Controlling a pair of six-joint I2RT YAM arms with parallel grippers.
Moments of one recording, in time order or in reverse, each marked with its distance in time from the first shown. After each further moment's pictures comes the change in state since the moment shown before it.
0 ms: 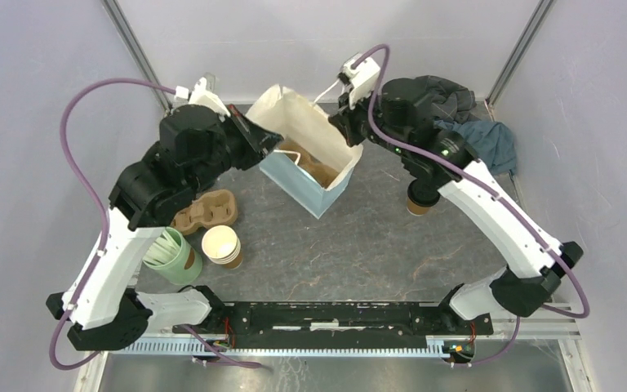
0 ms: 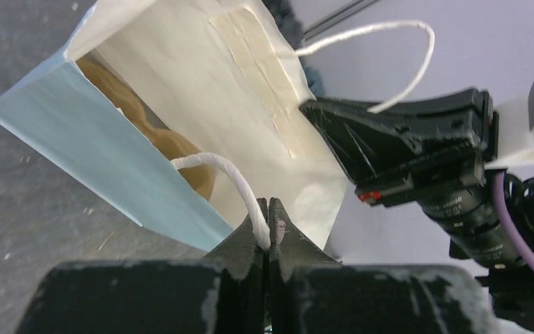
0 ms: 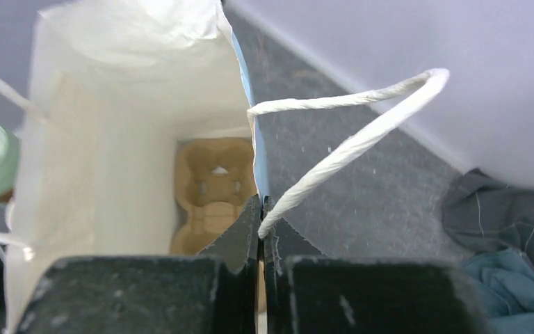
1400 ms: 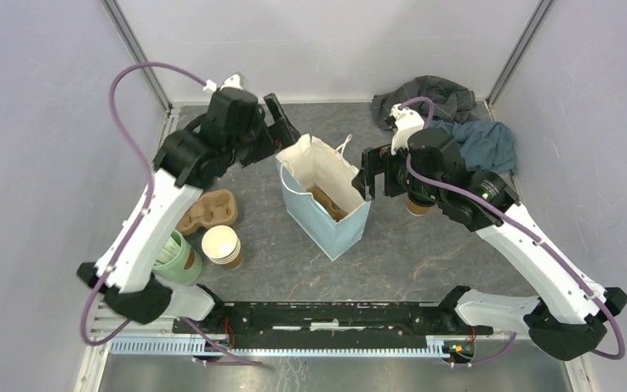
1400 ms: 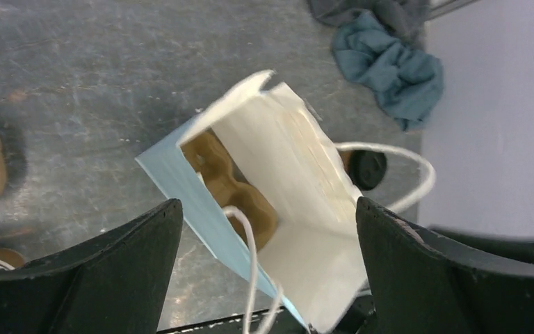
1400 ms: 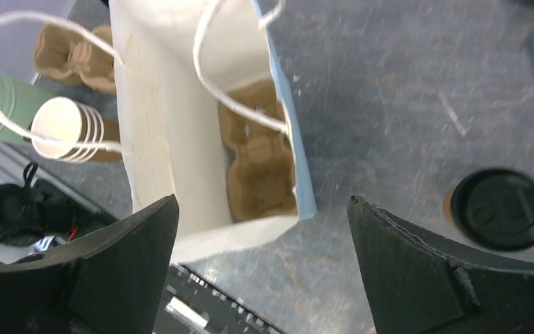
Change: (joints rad) left arm 0.067 0.165 0.071 -0.129 -0.051 0.070; right arm 0.000 -0.333 -0.285 -0.258 0.110 0.362
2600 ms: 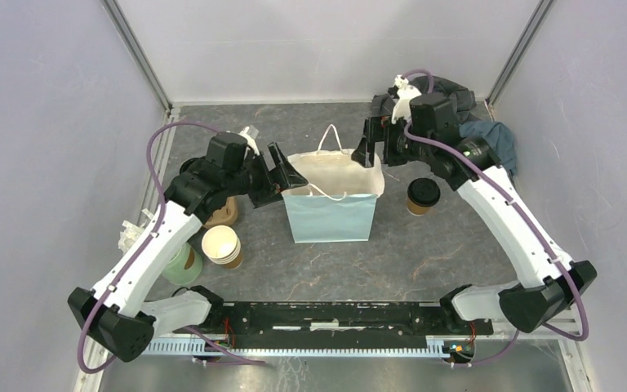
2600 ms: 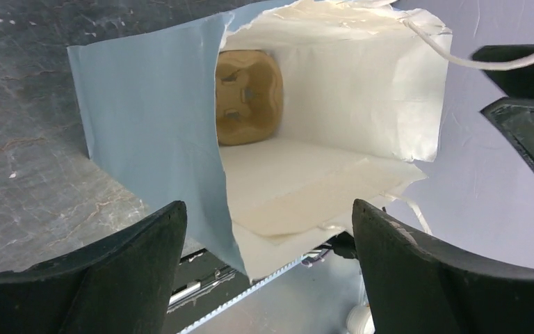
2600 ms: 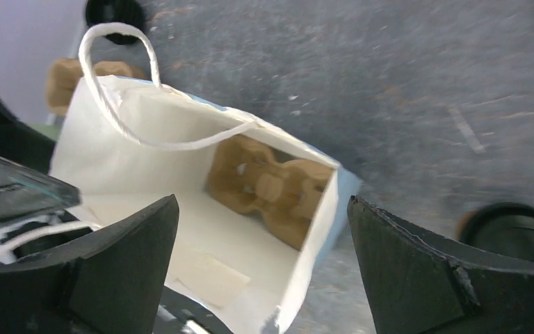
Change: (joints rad) left arm 0.164 -0.169 -0.588 0.332 0.547 -0.020; right arm -0.252 0.194 0.044 0.062 -0.307 0.081
